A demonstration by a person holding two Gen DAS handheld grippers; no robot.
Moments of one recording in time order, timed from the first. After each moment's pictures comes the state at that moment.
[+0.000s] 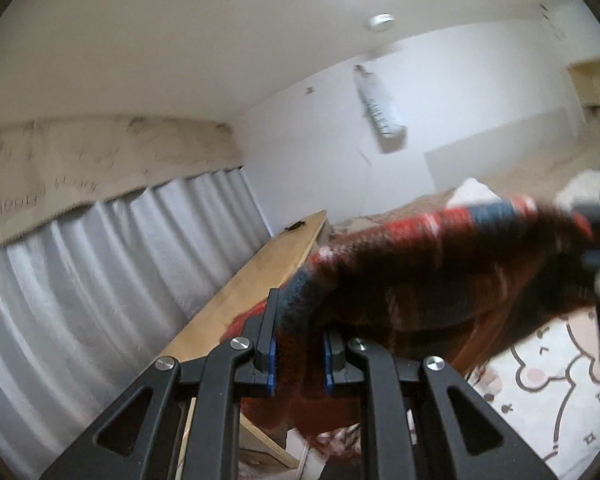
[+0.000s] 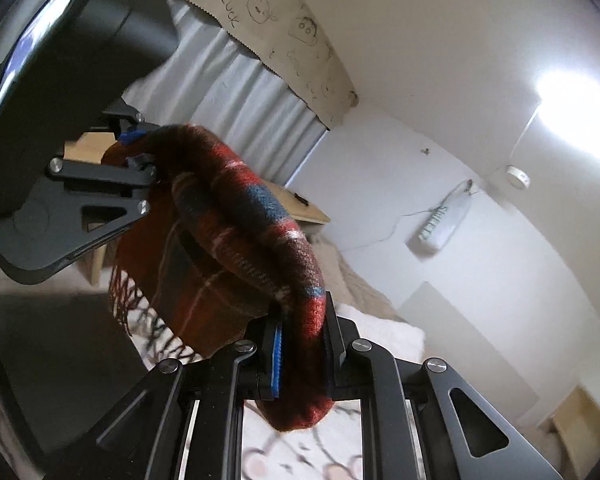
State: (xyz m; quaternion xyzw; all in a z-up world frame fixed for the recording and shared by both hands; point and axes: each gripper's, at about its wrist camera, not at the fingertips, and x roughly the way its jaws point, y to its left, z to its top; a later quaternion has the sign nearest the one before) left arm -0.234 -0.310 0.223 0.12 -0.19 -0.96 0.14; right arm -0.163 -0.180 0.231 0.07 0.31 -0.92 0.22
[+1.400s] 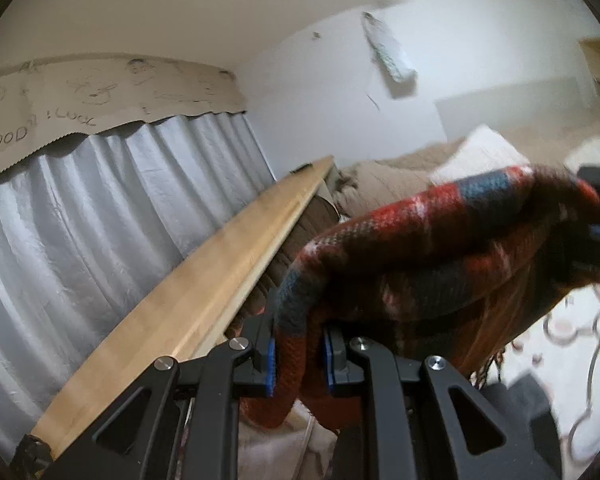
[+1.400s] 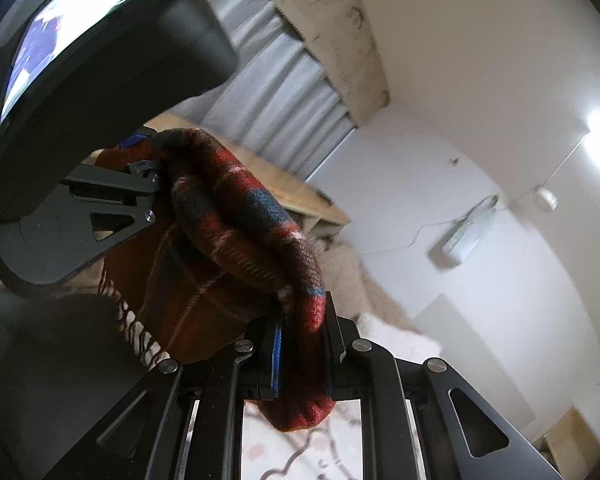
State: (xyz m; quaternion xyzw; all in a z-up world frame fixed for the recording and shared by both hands) left arm -0.246 -0.340 0.129 0.19 -0.20 -0.95 0.15; right arm -0.165 -0.247 0.144 0.07 0.36 -0.90 0.22
